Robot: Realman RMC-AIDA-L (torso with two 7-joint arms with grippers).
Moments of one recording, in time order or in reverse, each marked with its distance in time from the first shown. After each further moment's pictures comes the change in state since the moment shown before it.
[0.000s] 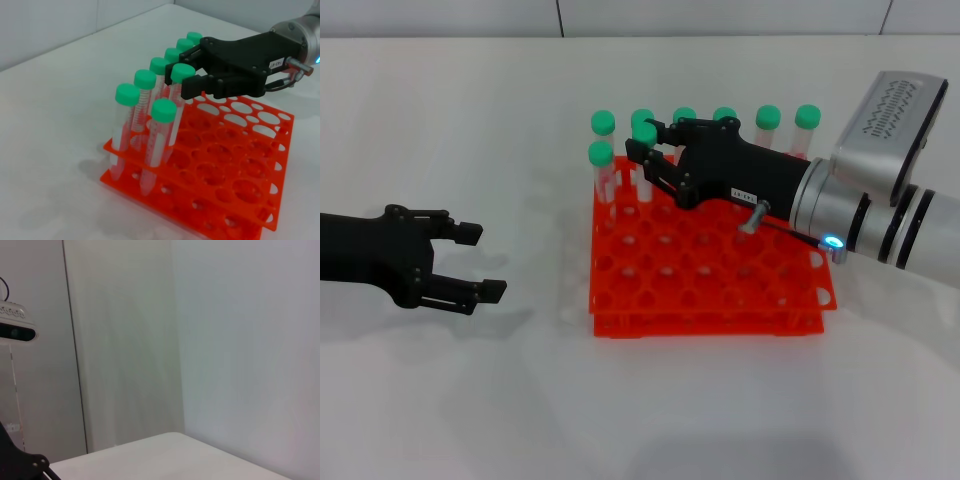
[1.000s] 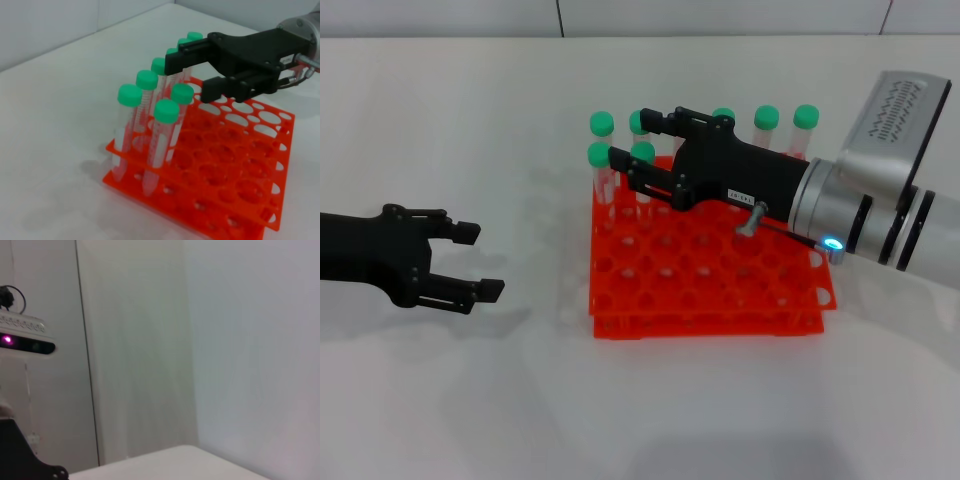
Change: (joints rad) left arm 0.000 0.004 -0.001 0.000 0.000 0.001 0.000; right arm -0.001 0.000 -0.003 0.001 0.000 -0.048 -0.007
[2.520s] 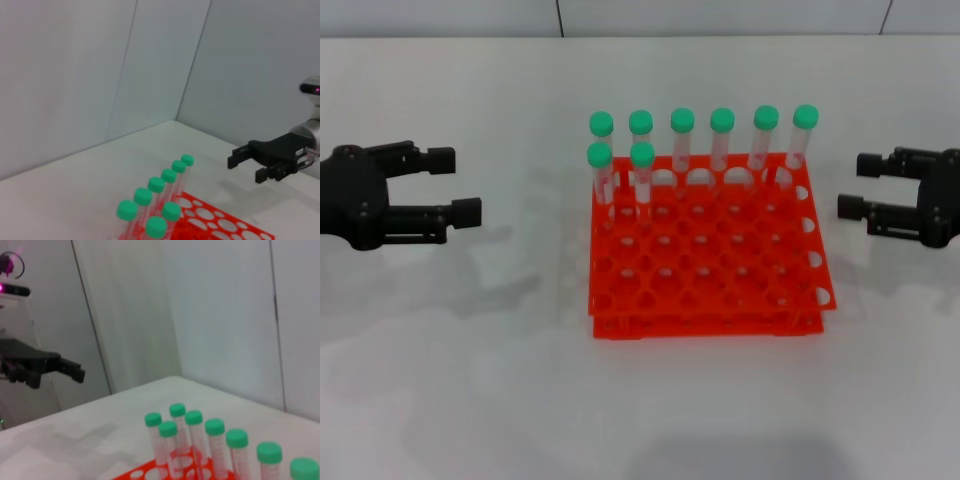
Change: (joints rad) left arm 0.020 -0.002 -0.231 -0.017 -0.185 0.169 -0.028; right arm -0.249 -0.155 0.885 -0.186 -1.148 -0.487 0.598
